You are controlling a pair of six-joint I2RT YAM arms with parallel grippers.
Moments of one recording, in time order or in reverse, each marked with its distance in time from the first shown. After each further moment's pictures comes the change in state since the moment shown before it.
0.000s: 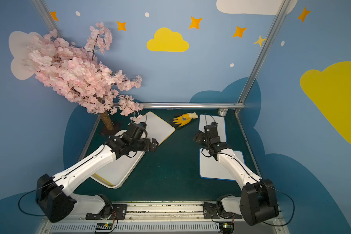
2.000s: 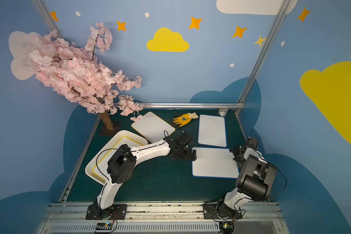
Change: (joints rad) left arm -0.266 0.742 0.507 0.032 0.173 -0.242; right arm -0.724 0.324 -0.026 -0.119 -0.222 -0.039
